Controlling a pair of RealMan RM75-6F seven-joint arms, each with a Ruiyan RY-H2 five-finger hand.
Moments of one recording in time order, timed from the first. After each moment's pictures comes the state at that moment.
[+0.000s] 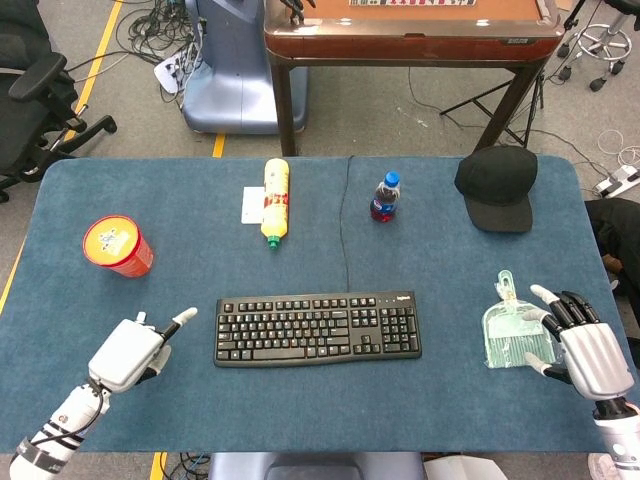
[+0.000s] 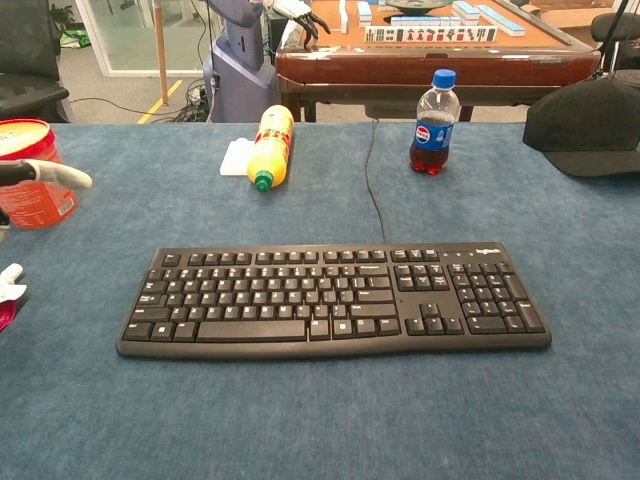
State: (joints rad) left arm -0.36 -1.10 -0.02 -1.80 1.65 1.14 0.28; right arm 0.10 -1.12 0.01 -1.49 -1.66 1.55 0.09
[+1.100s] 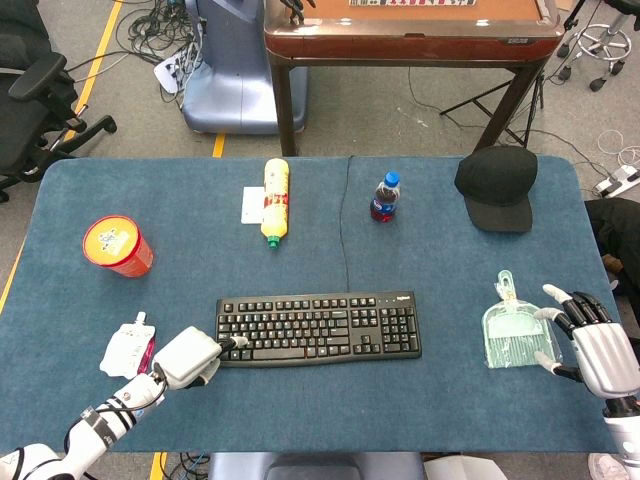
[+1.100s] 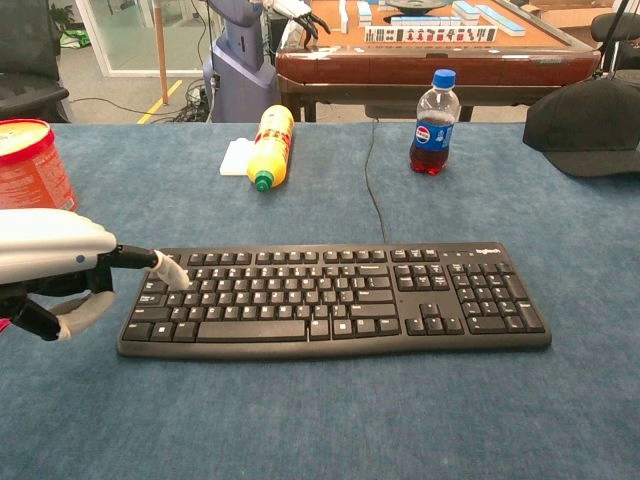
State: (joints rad) left arm -0.59 -1.18 -0.01 -1.86 1.42 0.80 0.34; right arm 0.09 -1.14 0.01 -1.40 -1.63 1.54 0.18
